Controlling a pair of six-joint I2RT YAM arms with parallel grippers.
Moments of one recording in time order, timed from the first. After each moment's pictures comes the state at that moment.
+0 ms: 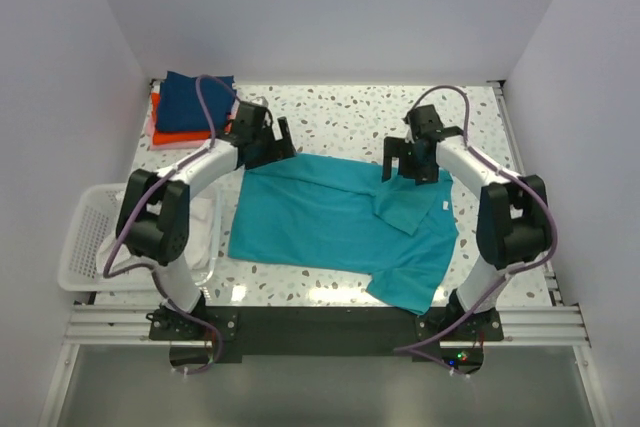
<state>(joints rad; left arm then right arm) -0.34 1.74 1.20 -0.29 0.04 -0.57 0.23 1.71 1.24 -0.65 -0.04 0.31</state>
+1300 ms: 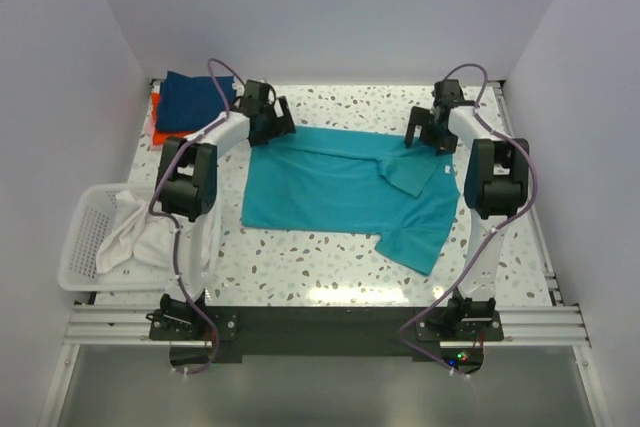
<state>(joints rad) -0.26 2.21 1.67 -0.32 0.03 -0.56 0.01 2.17 1.67 -0.60 0.00 0.27</state>
